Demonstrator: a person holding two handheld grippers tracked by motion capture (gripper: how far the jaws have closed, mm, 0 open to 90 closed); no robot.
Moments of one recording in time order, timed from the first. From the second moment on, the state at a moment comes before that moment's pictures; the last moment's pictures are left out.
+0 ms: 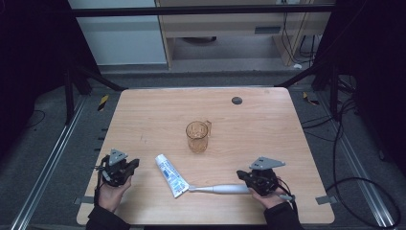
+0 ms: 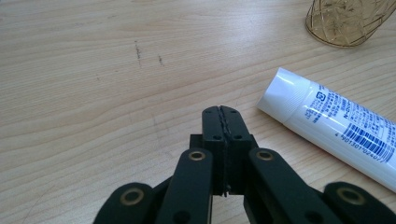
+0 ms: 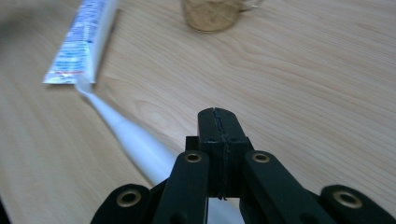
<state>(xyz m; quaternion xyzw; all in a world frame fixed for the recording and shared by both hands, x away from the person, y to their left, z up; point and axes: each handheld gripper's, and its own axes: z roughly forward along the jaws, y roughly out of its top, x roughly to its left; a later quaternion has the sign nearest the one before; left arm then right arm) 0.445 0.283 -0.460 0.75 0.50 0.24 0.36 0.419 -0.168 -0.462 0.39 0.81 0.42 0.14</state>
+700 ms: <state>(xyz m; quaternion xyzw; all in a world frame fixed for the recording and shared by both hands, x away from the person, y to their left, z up) 0.445 0.283 -0.460 0.75 0.50 0.24 0.36 0.410 -0.089 -0.482 0.33 0.85 0.42 0.07</state>
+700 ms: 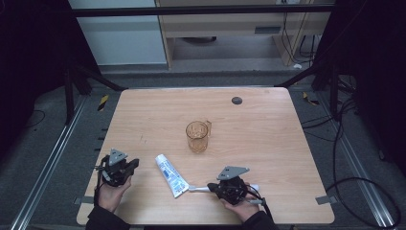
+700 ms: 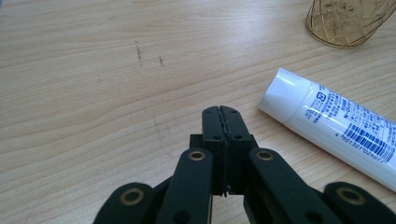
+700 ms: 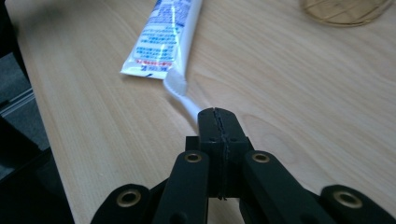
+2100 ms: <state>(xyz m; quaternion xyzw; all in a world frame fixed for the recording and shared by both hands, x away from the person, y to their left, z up) 0.446 0.283 -0.460 0.75 0.50 0.24 0.36 0.418 -0.076 -0.497 0.33 0.86 0.39 0.07</state>
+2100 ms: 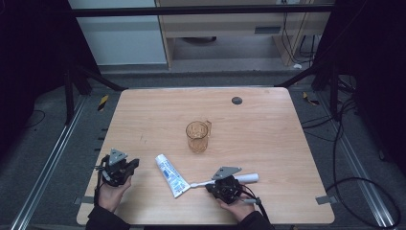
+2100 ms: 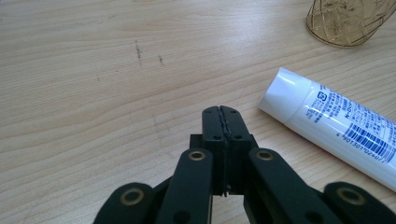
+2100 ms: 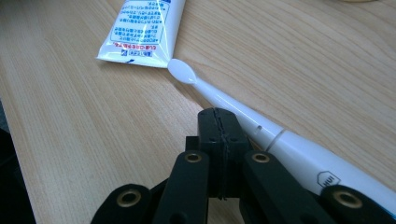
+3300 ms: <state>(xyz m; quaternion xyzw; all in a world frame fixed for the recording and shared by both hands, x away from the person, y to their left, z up) 0.446 0.284 -0.461 0.75 0.50 0.24 0.36 0.444 -0.194 -0.474 0.45 0.79 0.38 0.16</state>
